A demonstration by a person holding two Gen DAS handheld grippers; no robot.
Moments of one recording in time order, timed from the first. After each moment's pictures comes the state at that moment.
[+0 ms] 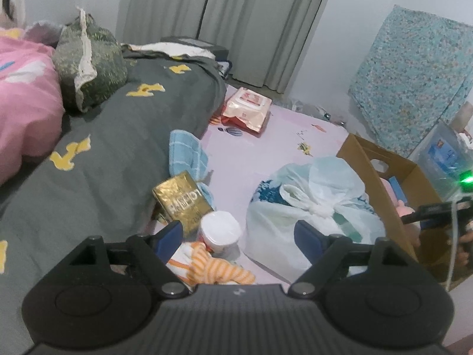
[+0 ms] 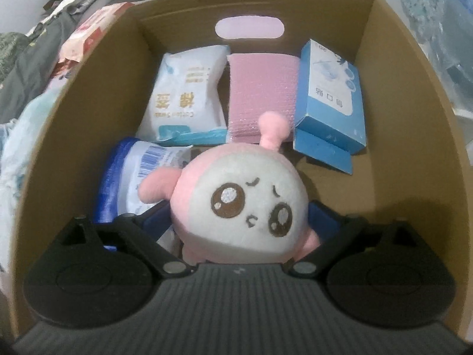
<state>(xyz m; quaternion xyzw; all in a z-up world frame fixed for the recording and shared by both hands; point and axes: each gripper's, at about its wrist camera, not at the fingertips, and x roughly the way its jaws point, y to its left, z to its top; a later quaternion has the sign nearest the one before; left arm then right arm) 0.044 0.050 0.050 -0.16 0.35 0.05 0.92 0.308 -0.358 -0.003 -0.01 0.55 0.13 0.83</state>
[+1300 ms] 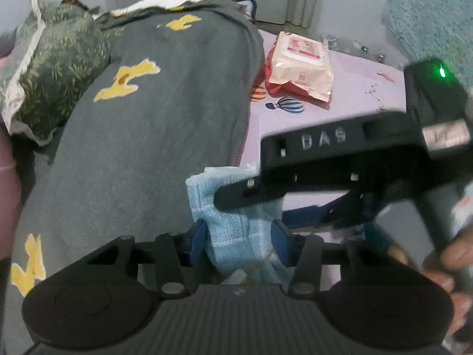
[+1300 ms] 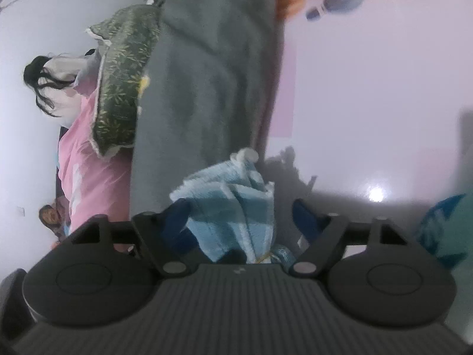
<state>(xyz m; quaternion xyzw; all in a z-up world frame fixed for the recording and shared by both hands) 0.239 0.123 -0.020 -0.08 0.49 0.08 0.87 0.378 0.011 -0.098 0.23 0.65 0.35 0.63</state>
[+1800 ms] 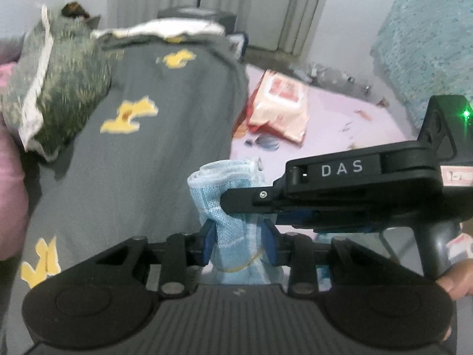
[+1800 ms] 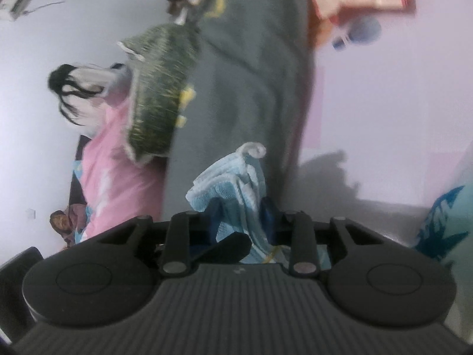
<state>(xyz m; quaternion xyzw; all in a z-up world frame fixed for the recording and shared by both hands) 0.219 0.111 0.041 -0.11 0.43 0.06 0.89 0.354 -0.010 -0.035 0.25 0.57 0.39 0.67</state>
